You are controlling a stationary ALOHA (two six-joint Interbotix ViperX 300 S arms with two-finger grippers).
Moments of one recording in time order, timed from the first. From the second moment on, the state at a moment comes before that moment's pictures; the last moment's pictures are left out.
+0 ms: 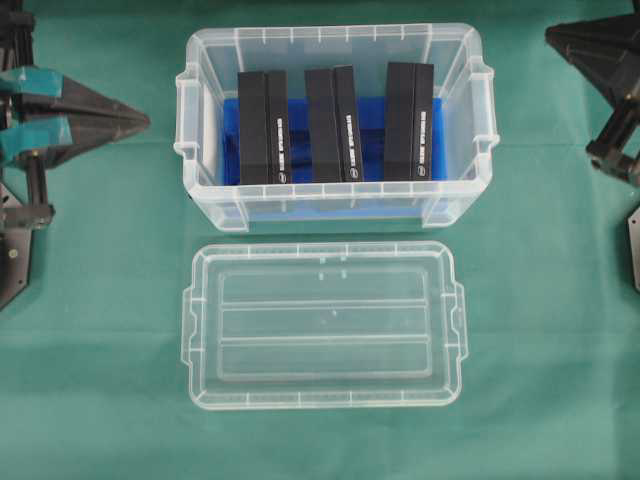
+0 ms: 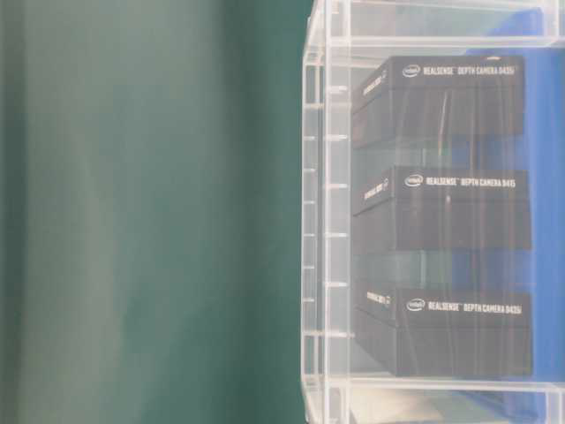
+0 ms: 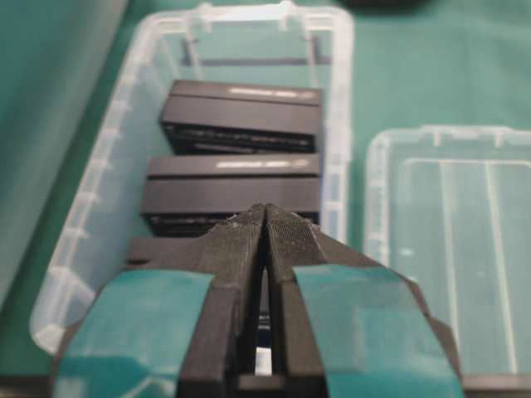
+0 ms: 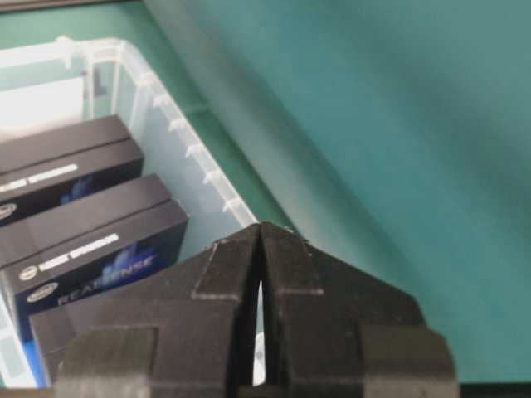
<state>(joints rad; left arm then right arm) 0.05 -0.82 0.72 0.36 0.44 -0.24 0.13 -0.77 0.67 -1.08 0.83 1.07</state>
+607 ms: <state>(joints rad) 0.08 -0.85 0.88 0.35 0.25 -0.24 0.07 -0.80 0.81 -1.08 0.71 1.13</state>
